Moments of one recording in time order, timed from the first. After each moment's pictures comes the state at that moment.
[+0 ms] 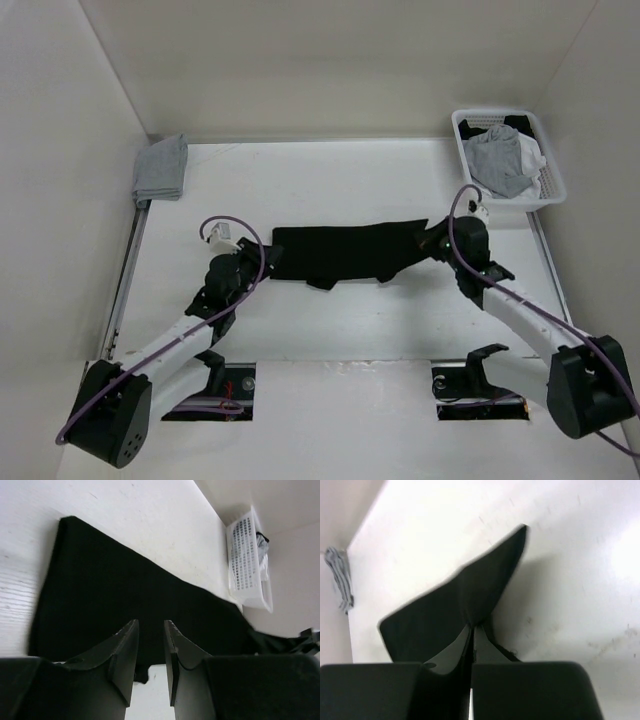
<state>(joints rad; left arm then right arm) -0.39 0.91 0.21 0.46 -0.06 -0.99 0.29 1.10 0.48 0.15 0.06 0.90</state>
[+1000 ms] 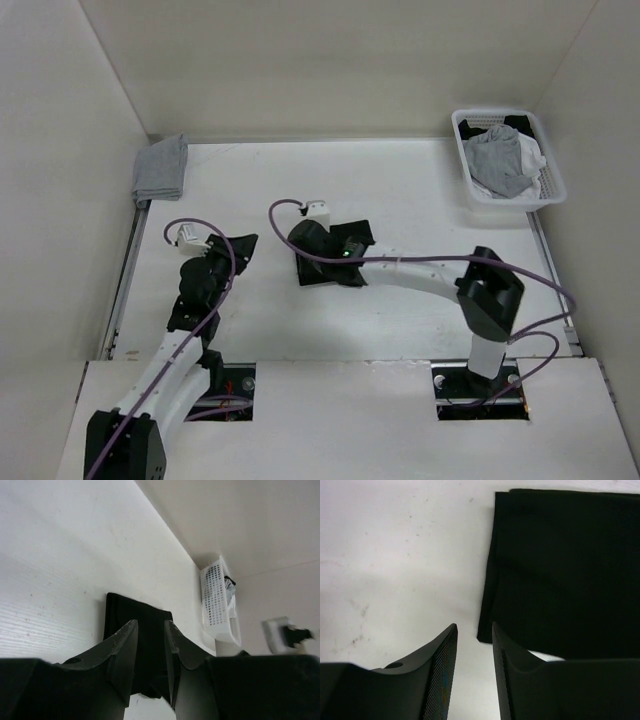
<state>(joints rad) -0.16 0.69 0.20 0.38 0.04 -1.05 1.05 1.87 1.42 -0.37 0.41 0.68</state>
